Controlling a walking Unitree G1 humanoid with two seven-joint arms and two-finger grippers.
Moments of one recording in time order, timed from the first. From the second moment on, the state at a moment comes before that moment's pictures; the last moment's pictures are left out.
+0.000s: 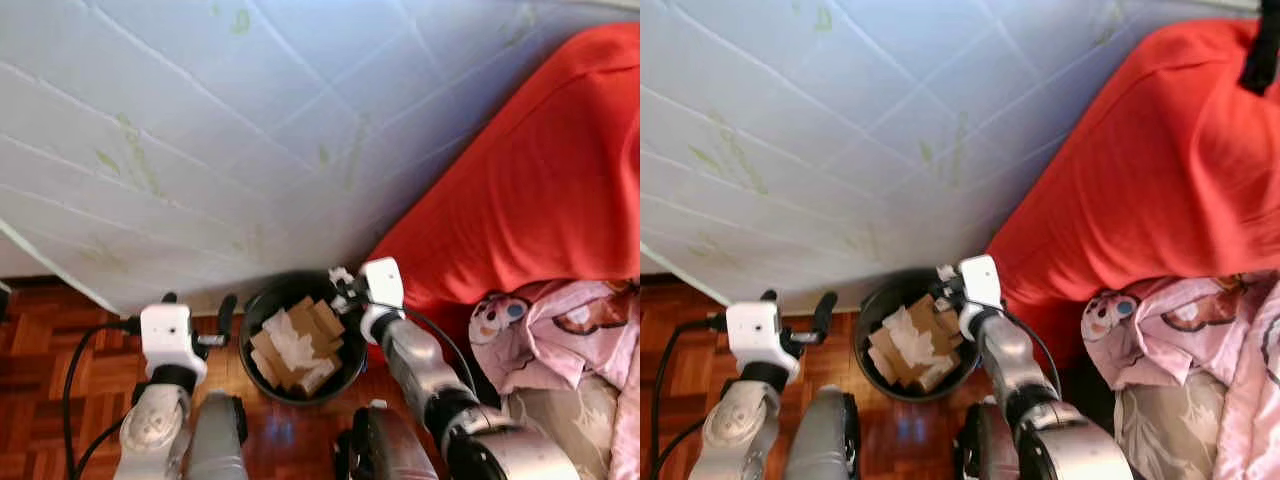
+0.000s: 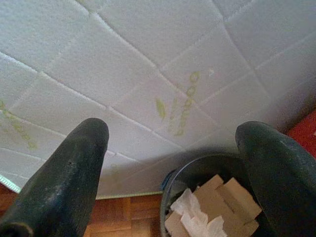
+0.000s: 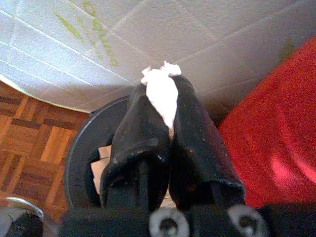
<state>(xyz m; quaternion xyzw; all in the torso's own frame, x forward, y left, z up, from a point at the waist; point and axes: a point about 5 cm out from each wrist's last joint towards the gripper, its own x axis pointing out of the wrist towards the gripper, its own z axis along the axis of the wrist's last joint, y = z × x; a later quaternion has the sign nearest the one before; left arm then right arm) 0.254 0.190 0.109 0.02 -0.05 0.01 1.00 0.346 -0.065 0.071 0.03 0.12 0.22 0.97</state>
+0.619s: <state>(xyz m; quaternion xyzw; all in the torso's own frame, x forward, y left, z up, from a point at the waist) 0.227 0.182 0.125 0.02 -0.05 0.03 1.00 0.343 -0.031 0.075 0.01 0.15 0.28 0.95</state>
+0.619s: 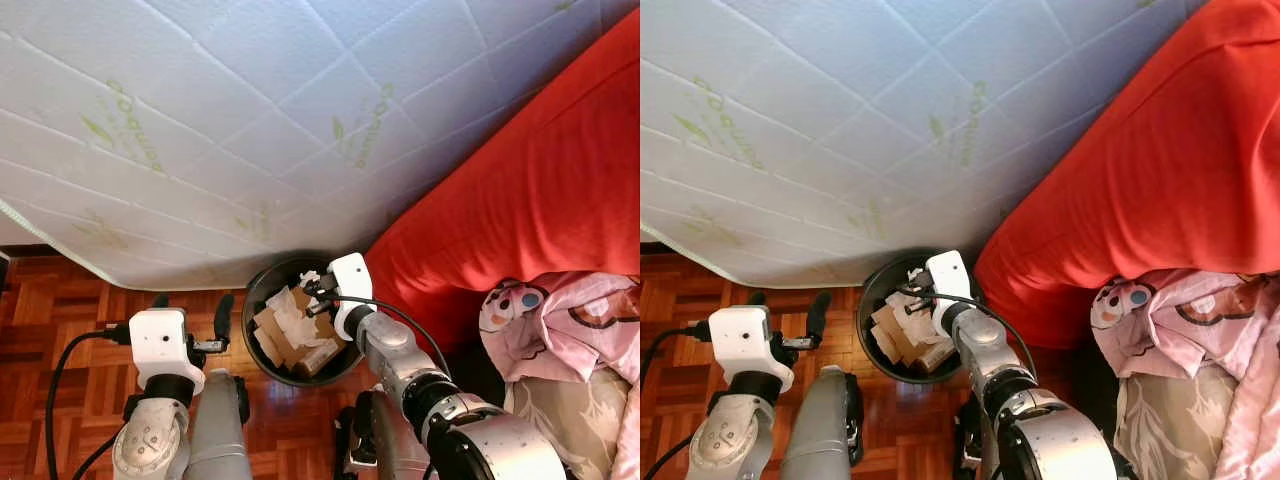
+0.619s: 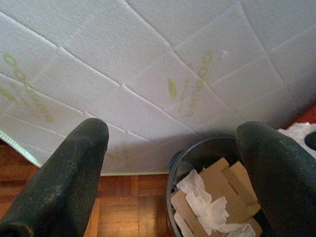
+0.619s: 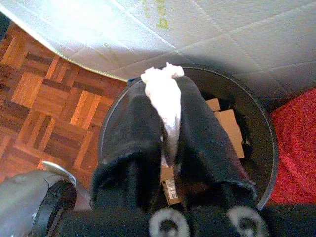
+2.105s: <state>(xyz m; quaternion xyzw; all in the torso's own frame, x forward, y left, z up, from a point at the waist) 0.225 0.223 0.032 0.05 0.13 0.05 0.99 0.267 -0.198 -0.022 0.10 0.25 -0.07 0.96</state>
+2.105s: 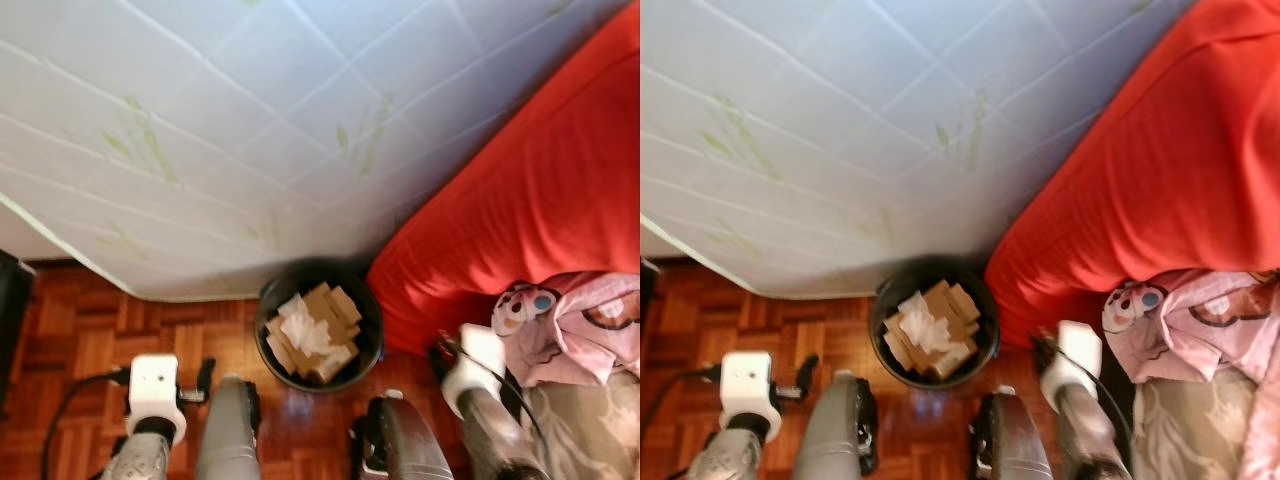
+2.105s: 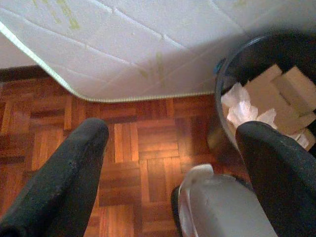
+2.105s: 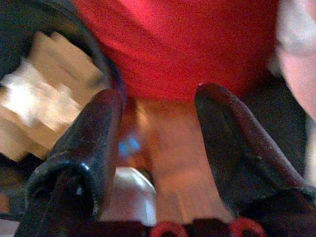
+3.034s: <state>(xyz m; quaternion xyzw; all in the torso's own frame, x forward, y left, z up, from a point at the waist) 0.198 0.216 -0.063 0.04 0.35 0.05 0.93 0.211 -0.185 -0.067 0.11 0.37 -0.07 0.92</state>
